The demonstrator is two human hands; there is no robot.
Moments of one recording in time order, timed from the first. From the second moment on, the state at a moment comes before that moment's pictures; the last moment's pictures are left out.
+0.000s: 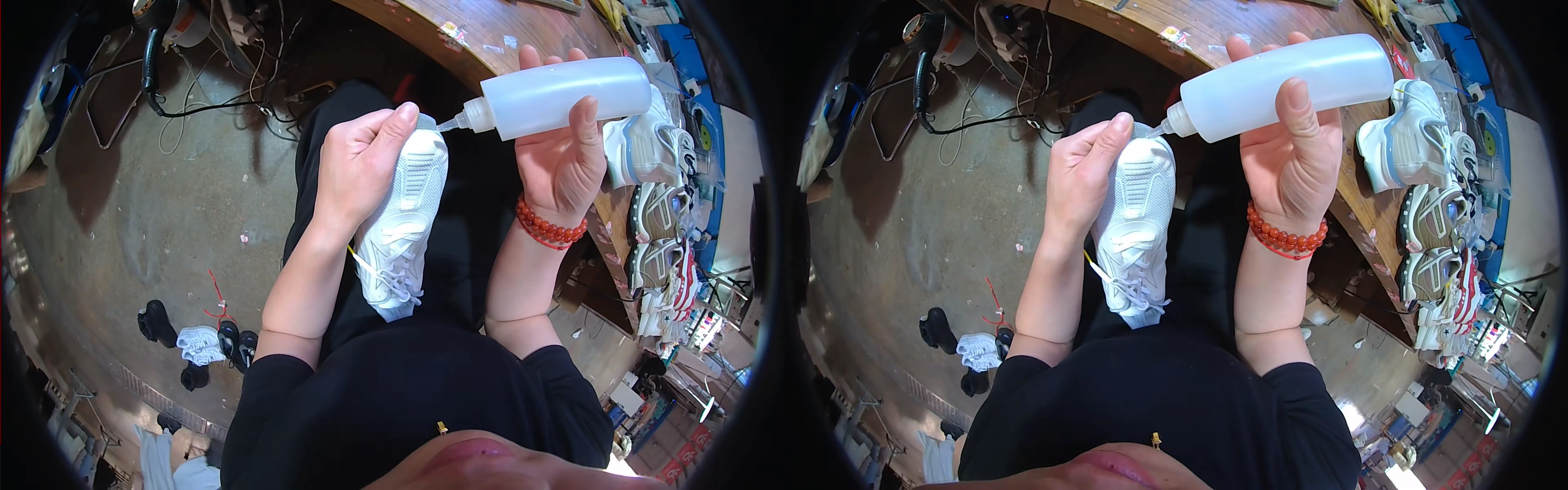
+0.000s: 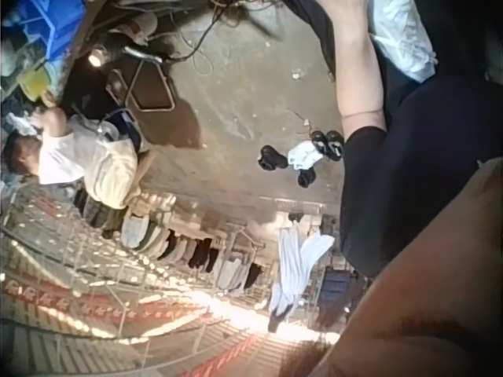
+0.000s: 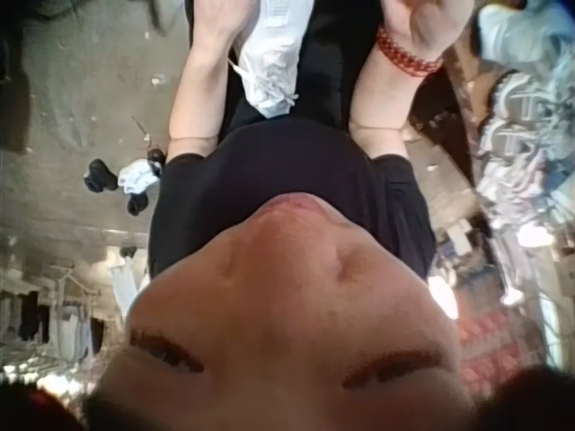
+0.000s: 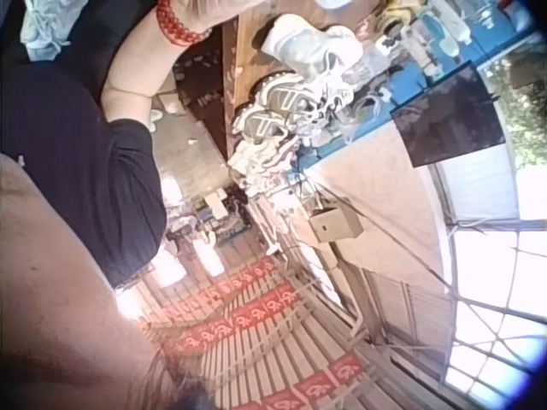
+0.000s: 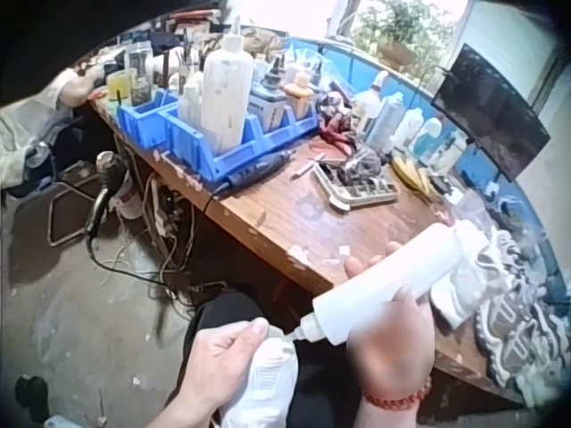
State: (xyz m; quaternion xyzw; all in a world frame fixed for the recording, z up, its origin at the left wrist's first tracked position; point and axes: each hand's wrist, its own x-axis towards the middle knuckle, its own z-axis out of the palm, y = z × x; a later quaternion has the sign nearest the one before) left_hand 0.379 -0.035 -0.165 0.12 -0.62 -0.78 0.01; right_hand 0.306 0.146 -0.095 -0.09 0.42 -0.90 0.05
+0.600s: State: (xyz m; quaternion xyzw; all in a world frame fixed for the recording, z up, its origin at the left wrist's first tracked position) left_hand 0.378 -0.030 -0.166 0.13 -0.62 -0.78 0.04; right_hand 0.310 0.147 -0.106 -0.12 0.52 -0.85 0.01
